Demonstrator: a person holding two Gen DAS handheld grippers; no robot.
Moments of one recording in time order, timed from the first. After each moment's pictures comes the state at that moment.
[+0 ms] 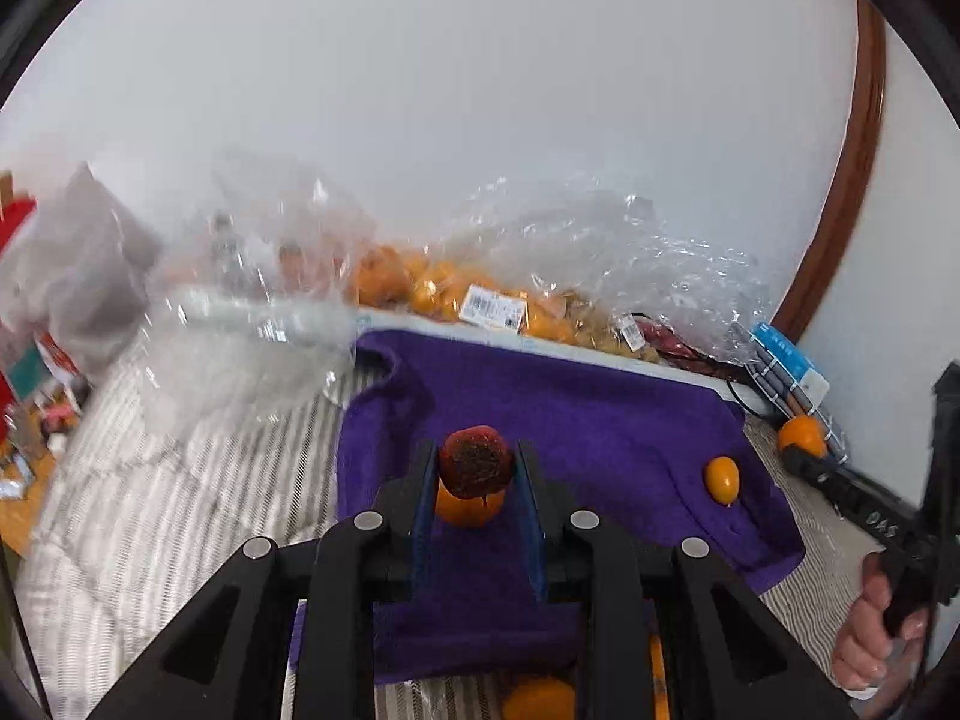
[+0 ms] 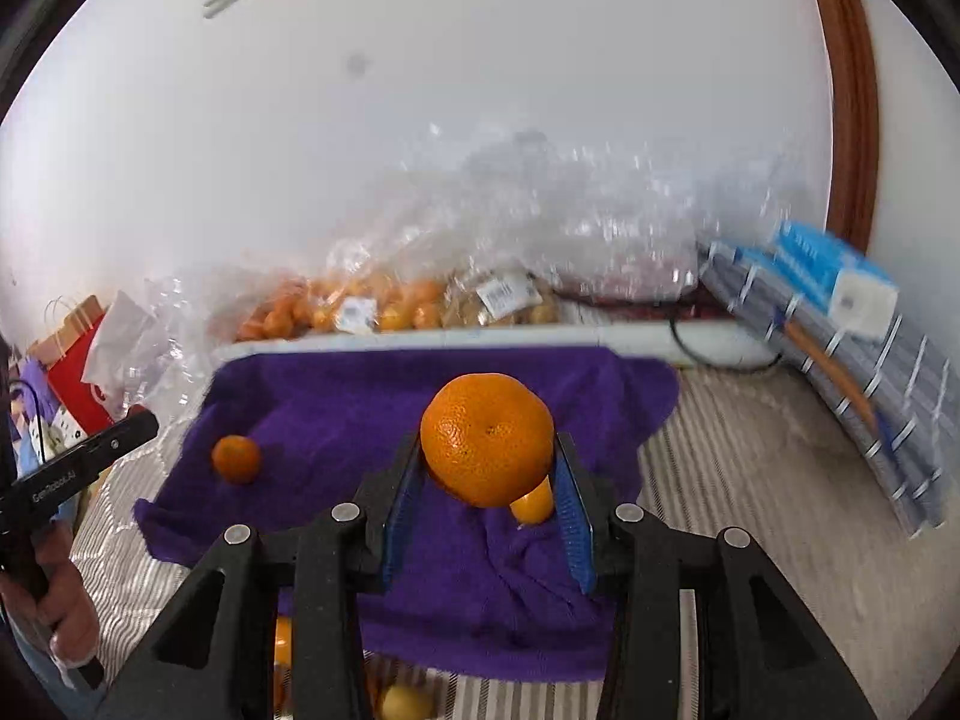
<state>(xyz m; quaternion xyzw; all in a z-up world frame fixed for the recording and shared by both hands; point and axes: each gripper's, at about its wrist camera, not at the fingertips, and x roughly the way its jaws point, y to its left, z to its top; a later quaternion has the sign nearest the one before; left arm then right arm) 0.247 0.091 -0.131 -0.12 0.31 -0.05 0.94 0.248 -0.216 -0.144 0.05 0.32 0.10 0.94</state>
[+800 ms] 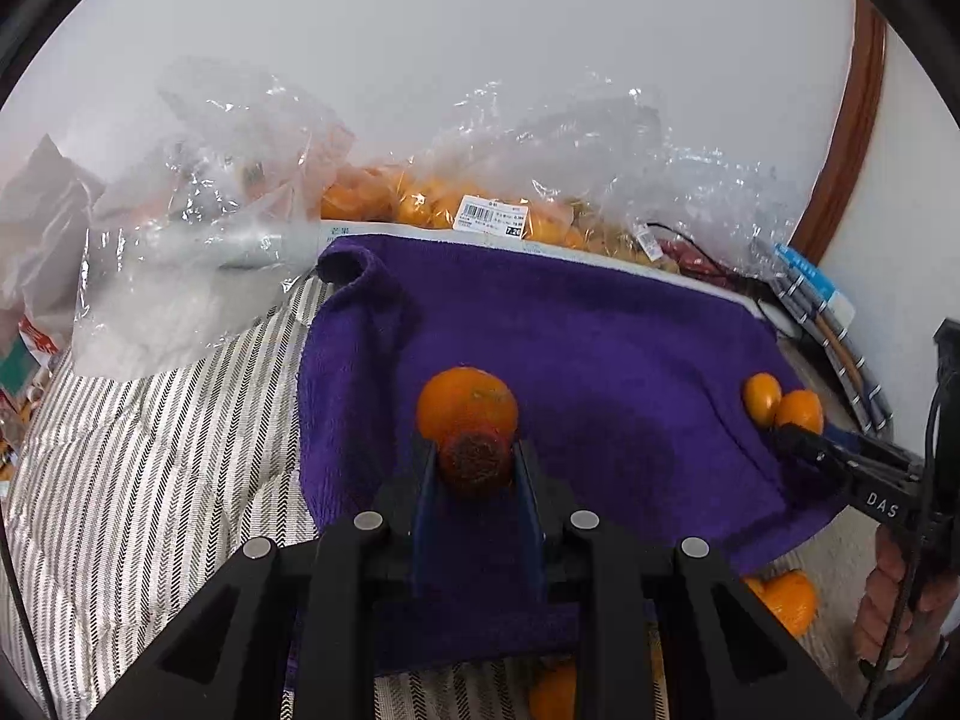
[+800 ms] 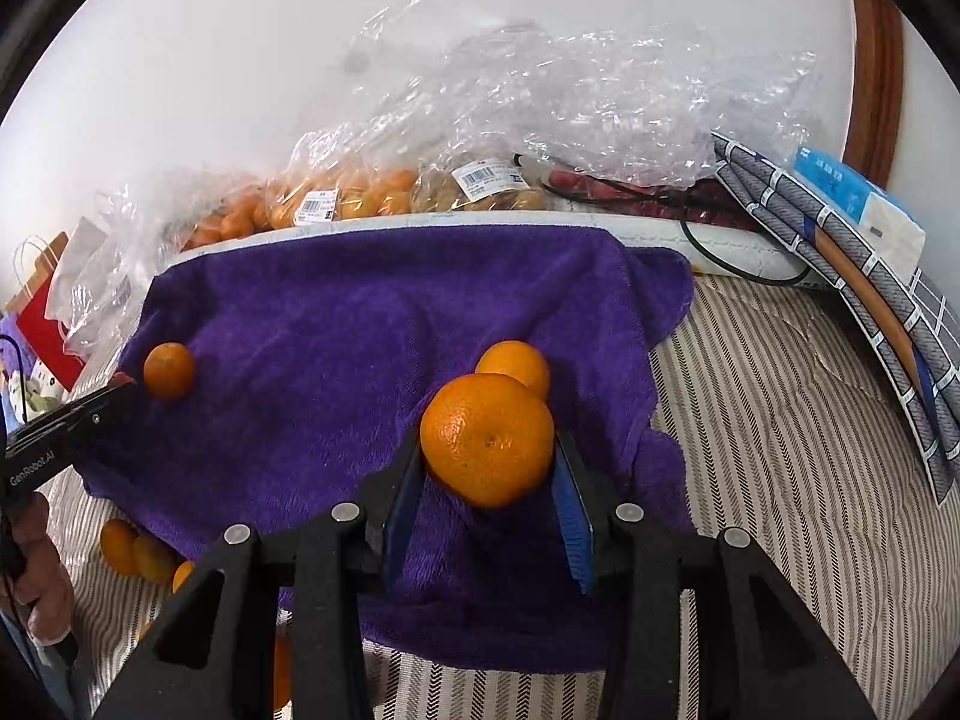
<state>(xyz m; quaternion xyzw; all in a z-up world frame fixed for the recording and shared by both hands) 0.264 0.072 -0.172 -0.07 0.37 -0.05 0.92 0.262 -0.210 -0.191 0.01 0.39 0.09 0.92</state>
